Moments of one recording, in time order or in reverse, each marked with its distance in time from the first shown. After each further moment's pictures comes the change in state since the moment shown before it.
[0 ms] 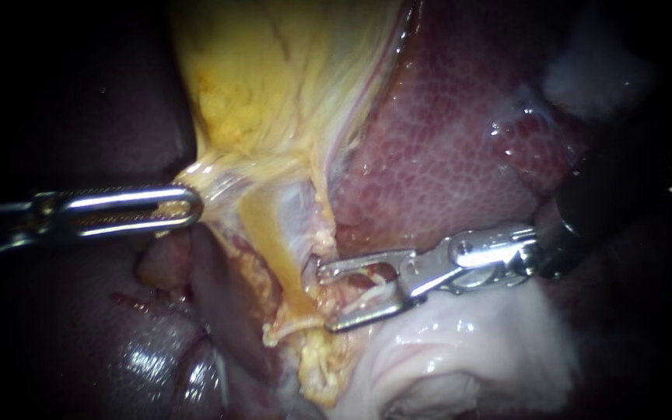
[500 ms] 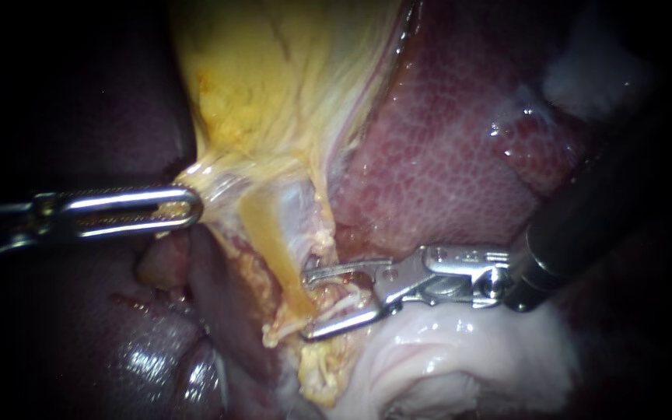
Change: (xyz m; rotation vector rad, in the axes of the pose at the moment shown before) right arm 0.001 -0.002 0.002 0.152 0.155 0.179; left arm 0.000 0.000 0.000 0.000 0.000 0.000
